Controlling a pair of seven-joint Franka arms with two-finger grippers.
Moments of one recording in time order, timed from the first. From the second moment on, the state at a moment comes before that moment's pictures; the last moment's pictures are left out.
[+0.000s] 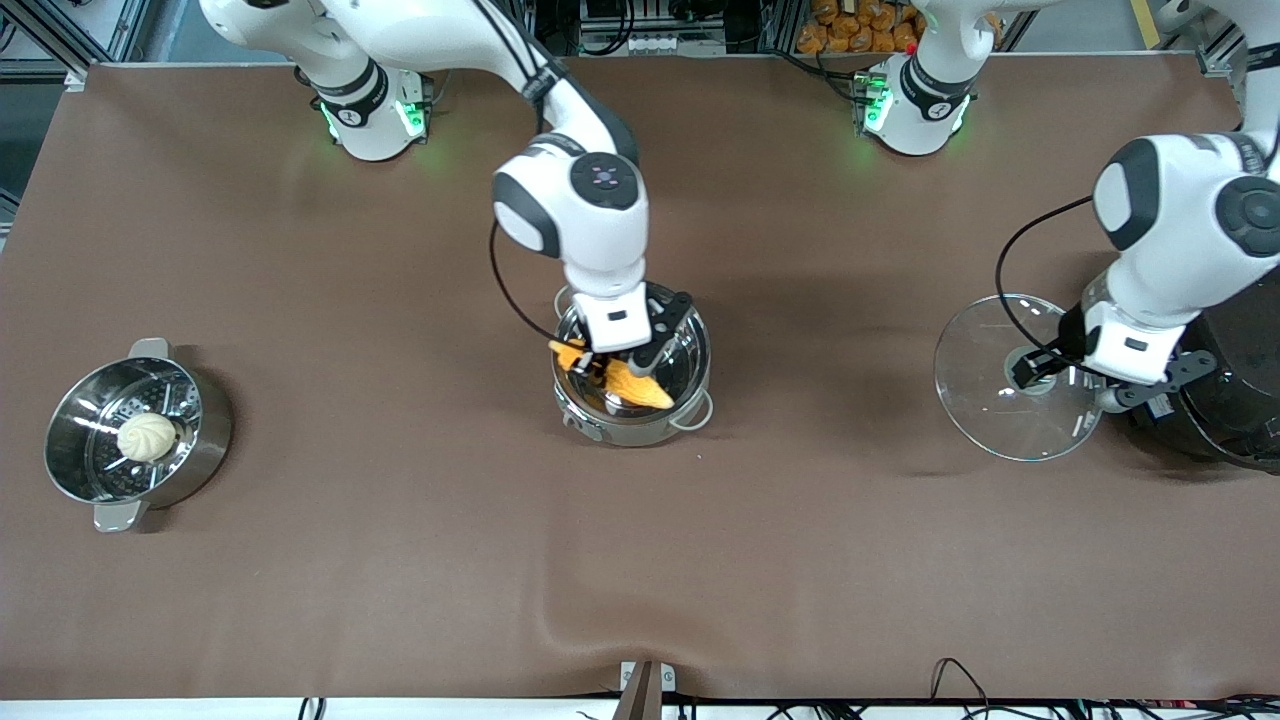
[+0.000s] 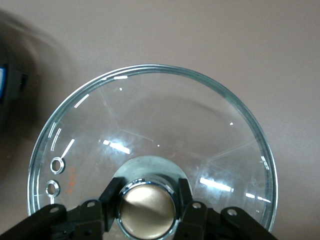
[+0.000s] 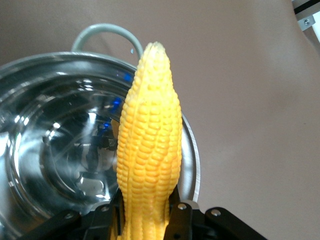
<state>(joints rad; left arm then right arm) 0.04 0.11 -0.06 -2.11 0.04 2.32 -0.43 0.78 0.60 -0.01 -1.45 -0.26 2.17 -0.11</state>
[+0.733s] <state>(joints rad) 0.08 0.27 -0.07 -2.42 0.06 2.84 -0.36 0.81 0.62 -0.01 -1.44 -0.25 1.99 0.15</state>
